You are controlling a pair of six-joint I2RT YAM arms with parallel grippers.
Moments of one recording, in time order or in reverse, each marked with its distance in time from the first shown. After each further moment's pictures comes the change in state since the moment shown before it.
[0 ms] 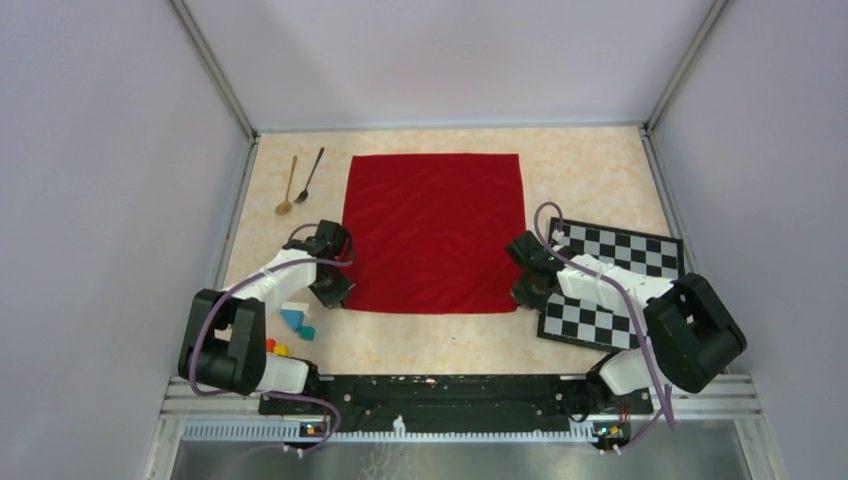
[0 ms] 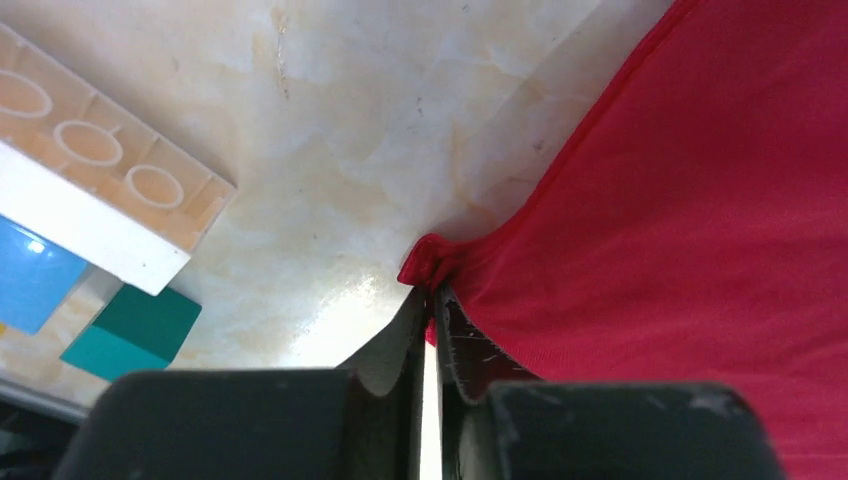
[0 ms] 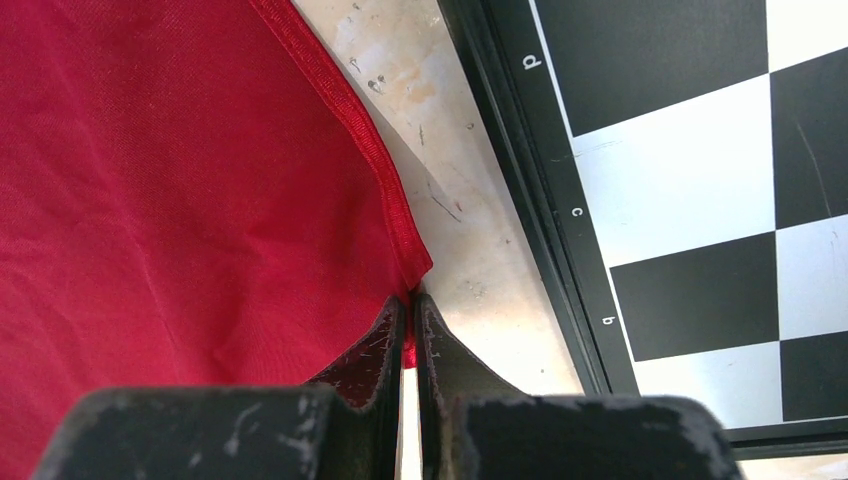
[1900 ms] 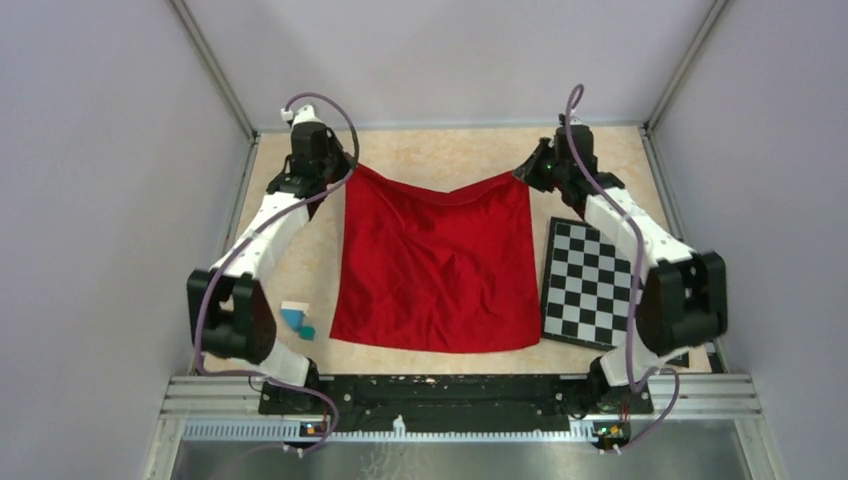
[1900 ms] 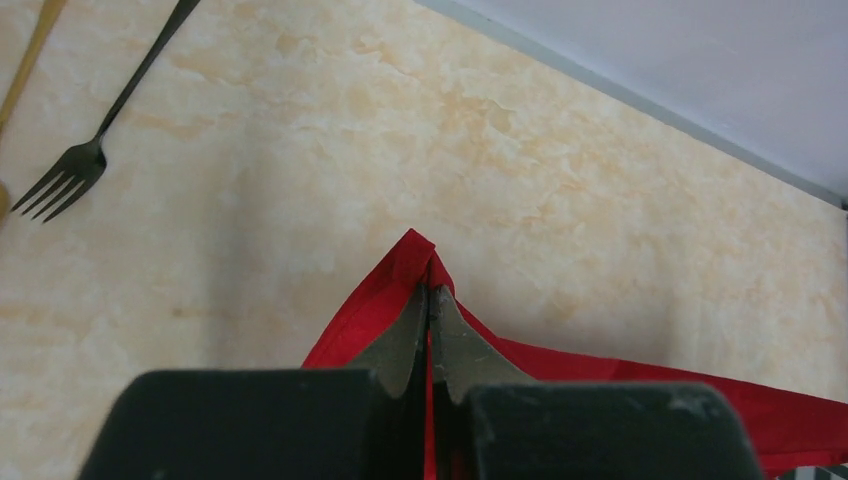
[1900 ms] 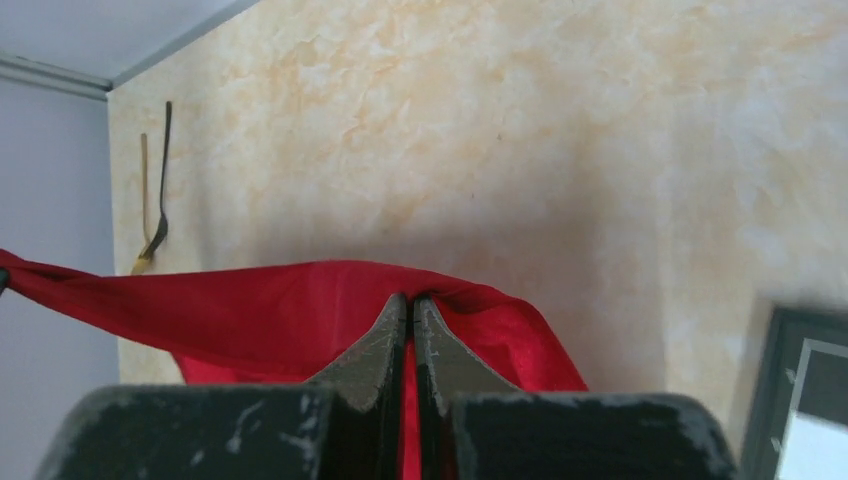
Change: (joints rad) left arm 0.056 0.084 0.550 0.500 0.077 0.422; right arm -0.350 0.082 0.483 0.402 -0.308 -0.619
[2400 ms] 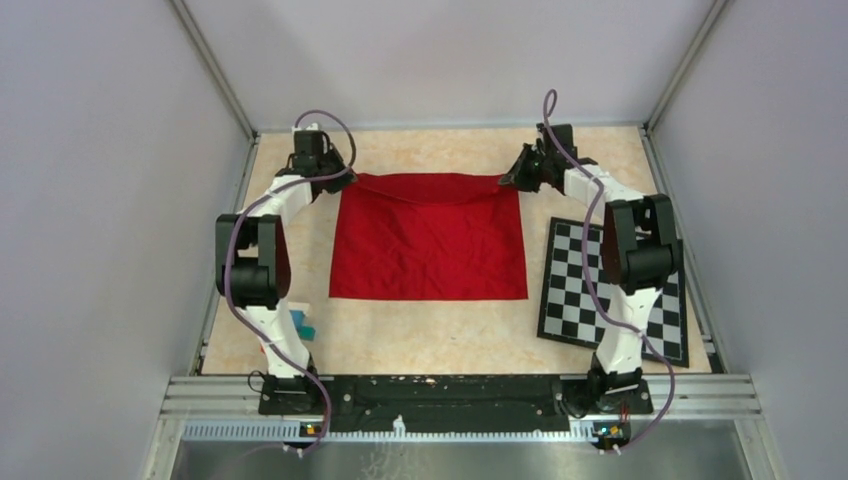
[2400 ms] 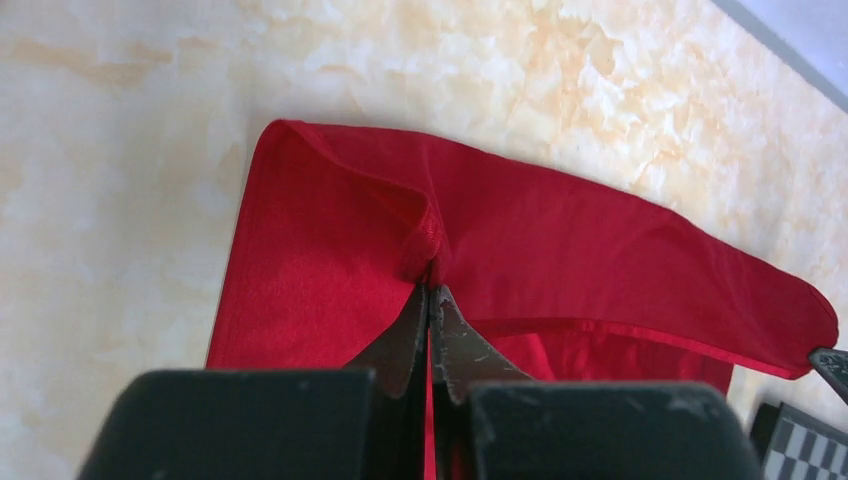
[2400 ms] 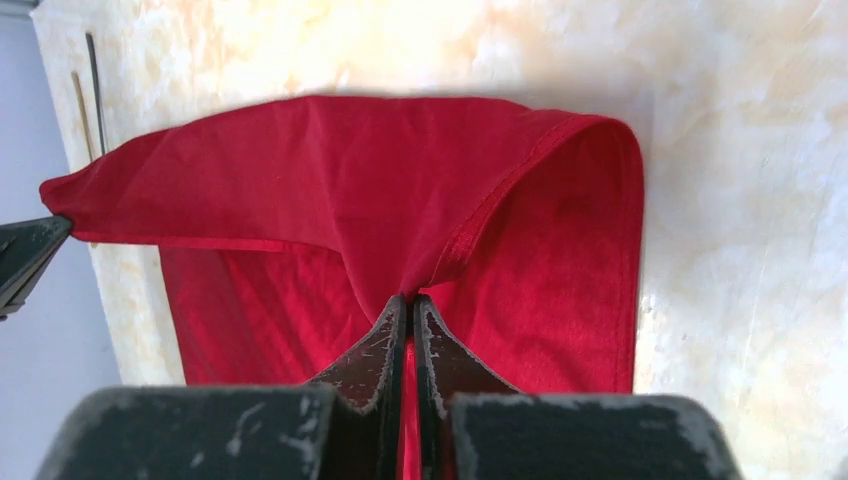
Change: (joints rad) left arm 0.137 0.429 0.102 0.108 0.269 -0.014; right arm -0.081 0.523 0.268 0.035 -0.262 -0.038
